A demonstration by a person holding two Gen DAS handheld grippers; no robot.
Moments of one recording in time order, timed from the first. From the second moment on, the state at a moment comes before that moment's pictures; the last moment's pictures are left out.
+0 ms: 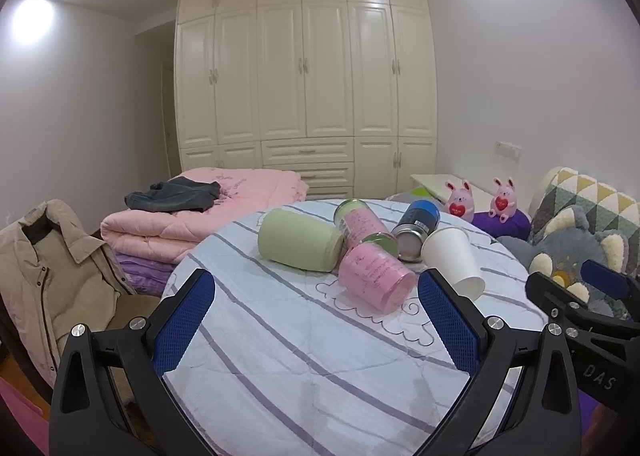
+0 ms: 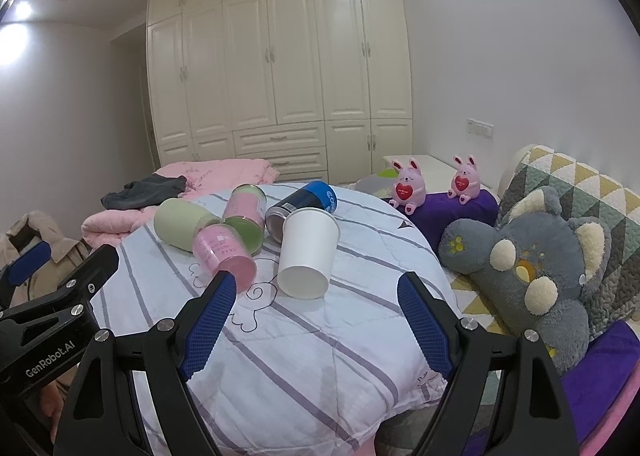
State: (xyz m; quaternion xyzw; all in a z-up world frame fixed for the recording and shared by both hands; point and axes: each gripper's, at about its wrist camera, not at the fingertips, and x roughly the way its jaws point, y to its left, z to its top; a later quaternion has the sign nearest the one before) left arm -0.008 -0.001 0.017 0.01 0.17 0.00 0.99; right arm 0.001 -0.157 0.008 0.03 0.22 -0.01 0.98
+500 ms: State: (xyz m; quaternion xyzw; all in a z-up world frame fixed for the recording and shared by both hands) left arm 0.028 0.010 0.019 0.01 0.21 0.02 0.98; right arm 0.036 -0.144 0.014 -0.01 0.25 0.02 0.97
